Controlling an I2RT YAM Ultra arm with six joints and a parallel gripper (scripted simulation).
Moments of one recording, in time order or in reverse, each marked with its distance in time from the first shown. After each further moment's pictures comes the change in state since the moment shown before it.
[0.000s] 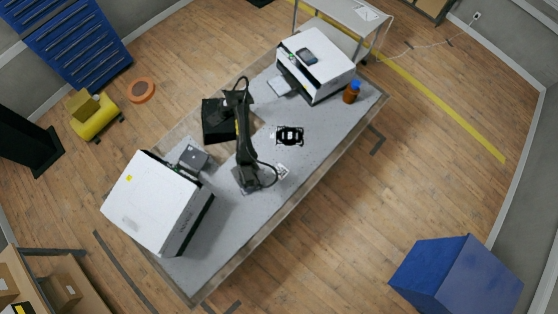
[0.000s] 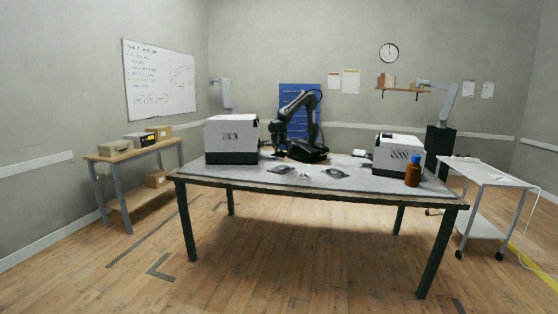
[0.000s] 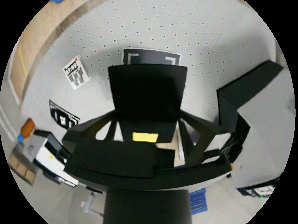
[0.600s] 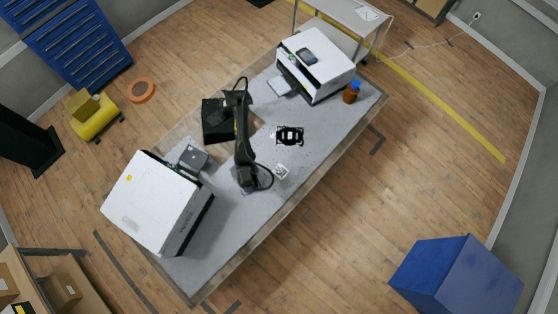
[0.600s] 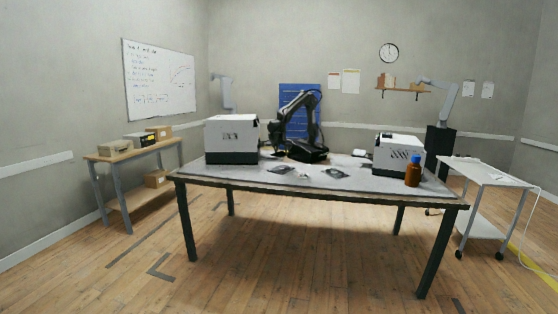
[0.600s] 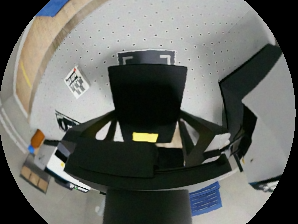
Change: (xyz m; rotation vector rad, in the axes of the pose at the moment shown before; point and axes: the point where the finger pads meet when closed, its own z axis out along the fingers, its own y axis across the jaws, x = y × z) arm 0.000 -0.004 0.001 -0.015 -0.011 0.135
